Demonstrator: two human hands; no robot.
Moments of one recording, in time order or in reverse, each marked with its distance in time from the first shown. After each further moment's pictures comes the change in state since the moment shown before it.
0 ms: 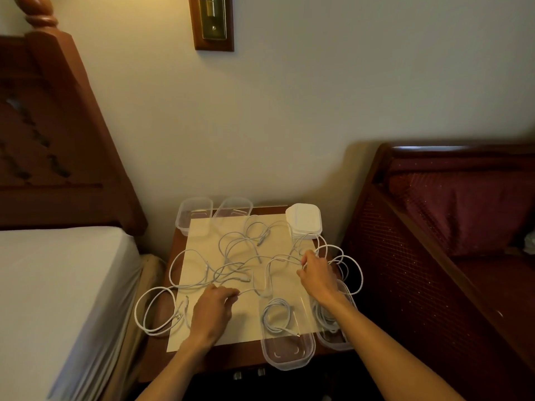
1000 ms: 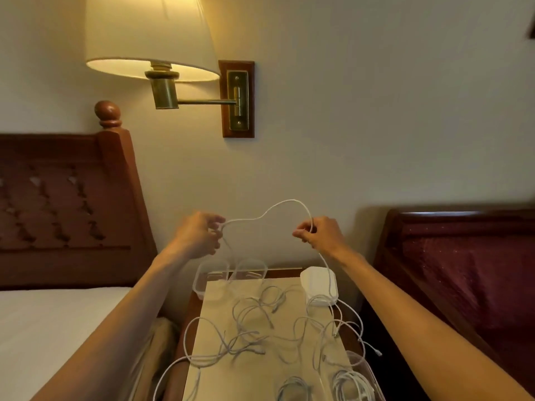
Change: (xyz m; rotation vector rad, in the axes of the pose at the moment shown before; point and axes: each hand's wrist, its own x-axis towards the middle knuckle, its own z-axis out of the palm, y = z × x) left_hand 0.159 0.123 -0.245 -0.292 -0.005 -0.123; right_hand 0.091 -0.114 -0.168 0.358 0.122 -0.452
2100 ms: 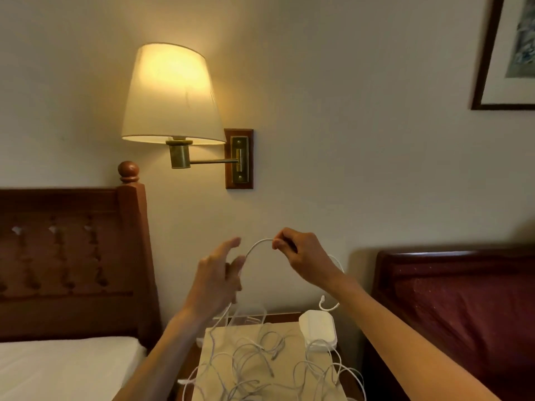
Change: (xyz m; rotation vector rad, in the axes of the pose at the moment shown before) left_hand -0.082 0.055 0.000 -0.033 0.193 0.451; right_hand -0.038 -0.116 -0.041 0.036 0.099 -0.471
